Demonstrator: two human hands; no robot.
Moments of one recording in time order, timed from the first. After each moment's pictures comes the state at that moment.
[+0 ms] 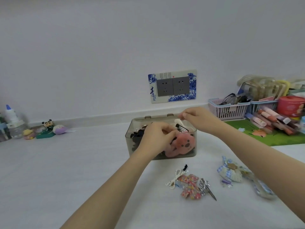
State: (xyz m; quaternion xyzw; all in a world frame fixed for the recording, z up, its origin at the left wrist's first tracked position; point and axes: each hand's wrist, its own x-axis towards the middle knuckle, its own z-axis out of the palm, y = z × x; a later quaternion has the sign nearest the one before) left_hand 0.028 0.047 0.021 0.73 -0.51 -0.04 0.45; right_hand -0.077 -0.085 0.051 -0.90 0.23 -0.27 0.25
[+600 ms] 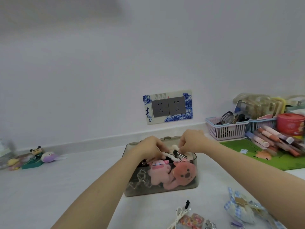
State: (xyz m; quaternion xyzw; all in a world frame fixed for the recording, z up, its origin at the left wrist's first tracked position) left_hand 0.100 -0.022 0.048 0.79 -0.56 -0.14 0.21; right_hand -0.036 -0.132 0.047 -0.93 0.33 -0.13 0.08
